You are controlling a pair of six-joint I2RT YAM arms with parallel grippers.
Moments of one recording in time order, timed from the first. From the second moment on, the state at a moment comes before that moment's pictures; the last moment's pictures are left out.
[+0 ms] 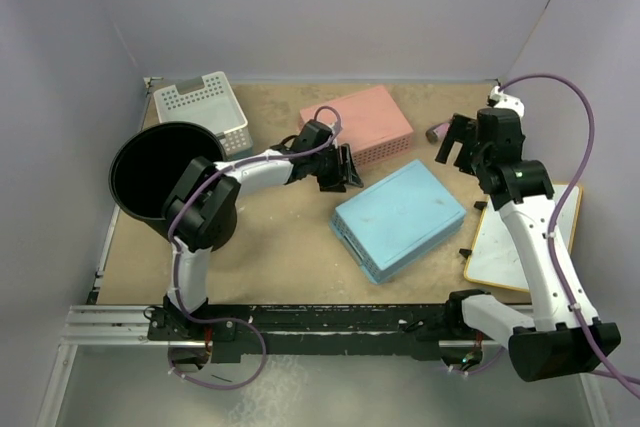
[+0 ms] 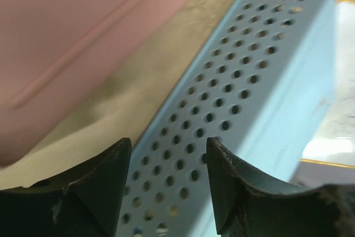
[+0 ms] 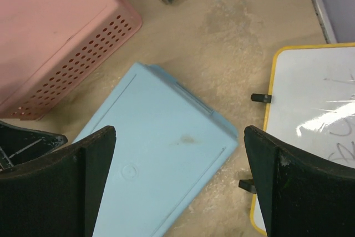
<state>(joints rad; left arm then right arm) -0.64 2.03 1.36 -0.08 0.40 -0.83 0.13 1.08 1.23 -0.82 0.34 0.35</state>
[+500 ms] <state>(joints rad) -0.64 1.73 1.47 -0.45 0.16 -0.51 0.13 1.06 1.02 -0.82 -0.05 0.32</state>
